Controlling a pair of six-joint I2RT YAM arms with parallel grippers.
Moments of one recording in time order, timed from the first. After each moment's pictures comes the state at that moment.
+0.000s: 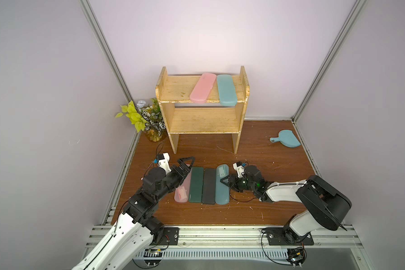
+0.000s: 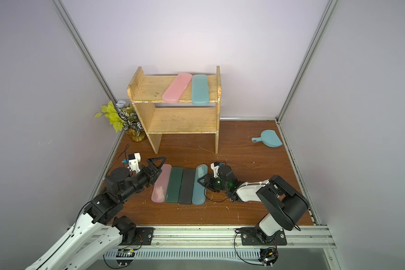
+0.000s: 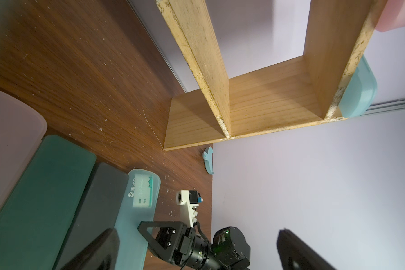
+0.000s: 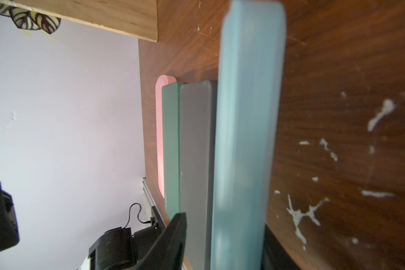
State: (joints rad) left arm -0.55 0.58 0.60 -0.25 0.06 -1.26; right arm 0.72 1.55 0.47 0.51 -0.42 1.11
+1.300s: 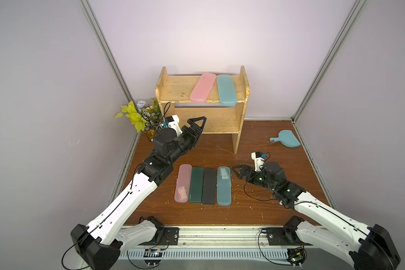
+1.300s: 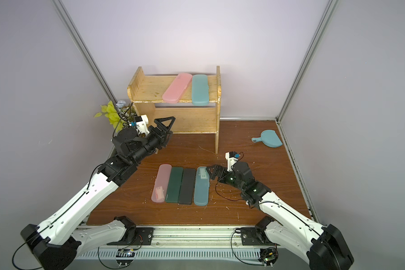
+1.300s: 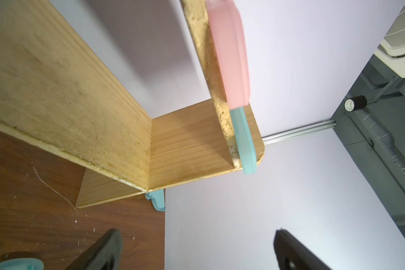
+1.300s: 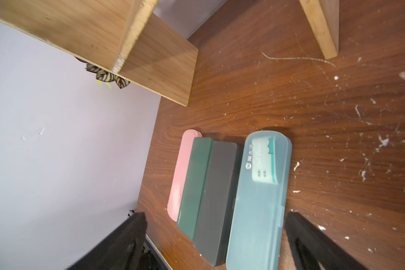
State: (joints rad) left arm -0.54 1.12 1.16 -0.04 0.03 -1.25; right arm 0.66 0.93 0.54 -0.03 -0.17 0.89
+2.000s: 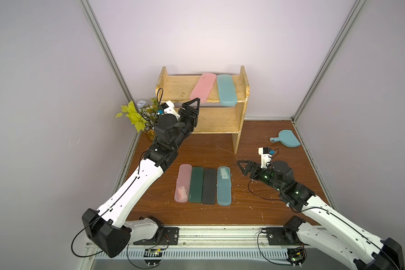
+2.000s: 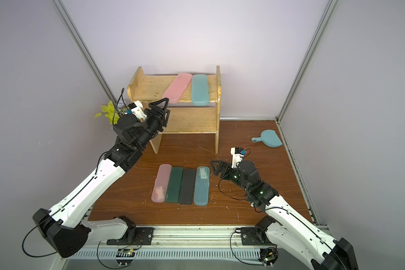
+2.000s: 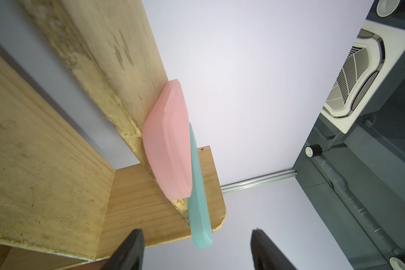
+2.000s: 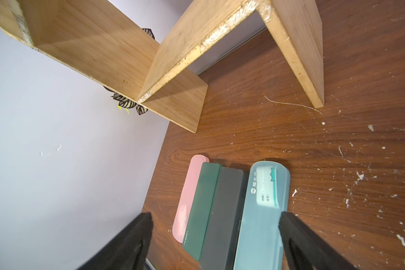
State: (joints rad) left arm -0.49 1.27 1.32 0.09 -0.09 -1.34; right arm 0.65 0.84 0.59 -0.09 -0.07 0.85
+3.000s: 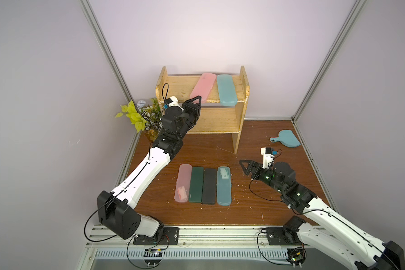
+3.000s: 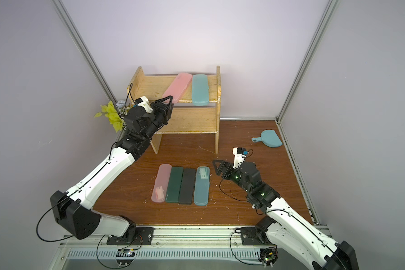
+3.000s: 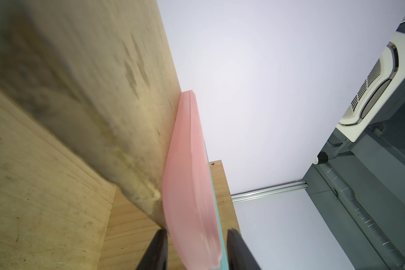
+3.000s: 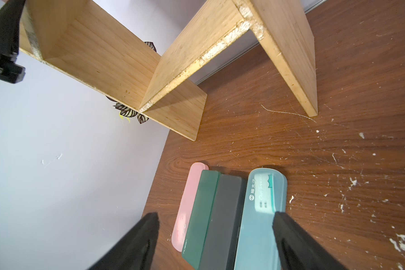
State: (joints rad) left arm -0.44 1.43 1.40 0.16 -0.03 -1.36; right arm 0.65 0.81 0.58 -0.07 -0.03 0.85
